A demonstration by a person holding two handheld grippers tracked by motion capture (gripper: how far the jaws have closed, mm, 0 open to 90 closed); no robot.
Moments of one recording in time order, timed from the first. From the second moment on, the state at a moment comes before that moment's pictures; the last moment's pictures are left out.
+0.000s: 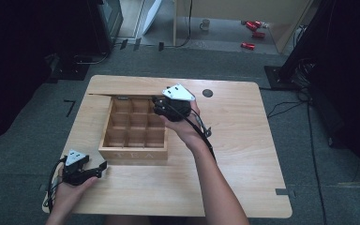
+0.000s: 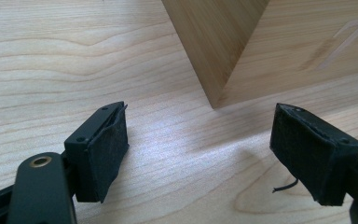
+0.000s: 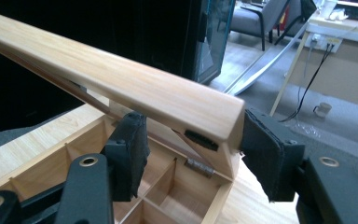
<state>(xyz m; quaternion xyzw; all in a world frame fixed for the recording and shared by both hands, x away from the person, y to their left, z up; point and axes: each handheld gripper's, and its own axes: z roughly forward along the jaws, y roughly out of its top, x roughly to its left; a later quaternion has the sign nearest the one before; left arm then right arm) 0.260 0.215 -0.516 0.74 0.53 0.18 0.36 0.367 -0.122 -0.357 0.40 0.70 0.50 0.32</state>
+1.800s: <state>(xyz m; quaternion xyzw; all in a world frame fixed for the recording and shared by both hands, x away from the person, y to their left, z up) 0.262 0.217 -0.516 0.74 0.53 0.18 0.37 0.459 -0.143 -0.381 0.39 0.73 0.50 0.26</state>
